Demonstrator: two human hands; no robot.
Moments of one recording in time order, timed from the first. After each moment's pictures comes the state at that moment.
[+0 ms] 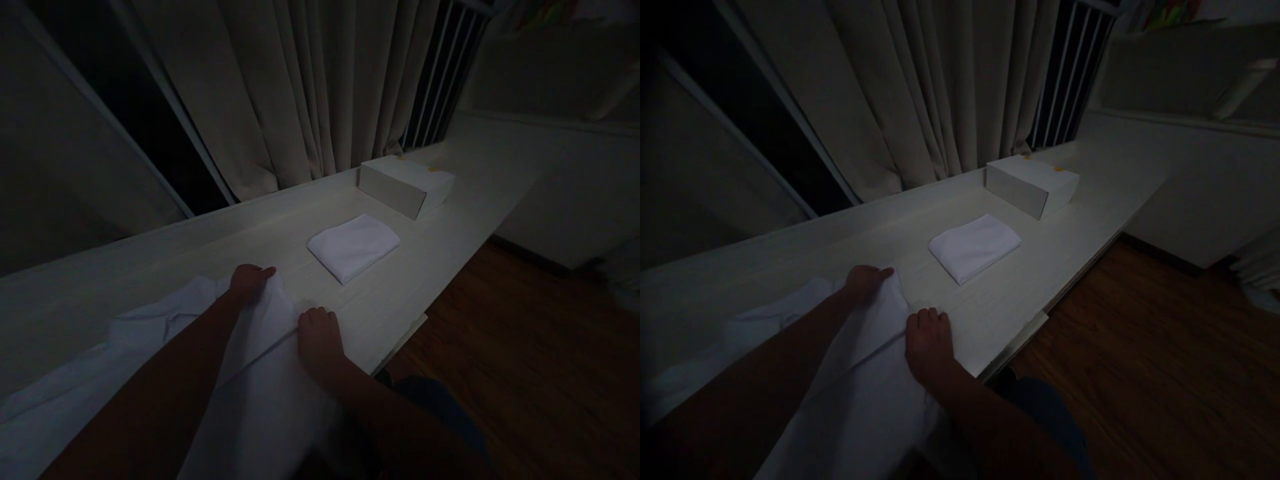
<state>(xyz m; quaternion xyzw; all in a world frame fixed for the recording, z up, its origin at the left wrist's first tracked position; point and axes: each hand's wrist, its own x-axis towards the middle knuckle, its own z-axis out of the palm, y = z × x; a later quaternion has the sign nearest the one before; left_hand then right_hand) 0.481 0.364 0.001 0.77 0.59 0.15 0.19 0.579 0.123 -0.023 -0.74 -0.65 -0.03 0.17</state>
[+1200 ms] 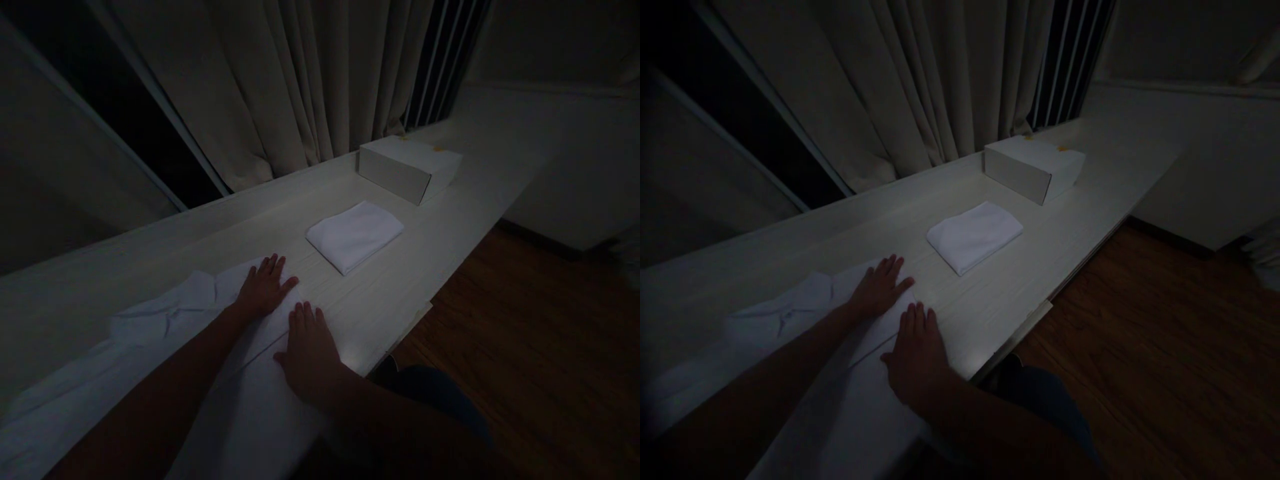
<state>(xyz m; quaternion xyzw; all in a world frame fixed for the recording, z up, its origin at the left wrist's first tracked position) 0.485 0.313 -0.030 0.92 0.39 0.01 0.00 0.550 0.107 -0.019 -0.71 -0.67 0.09 0.20</state>
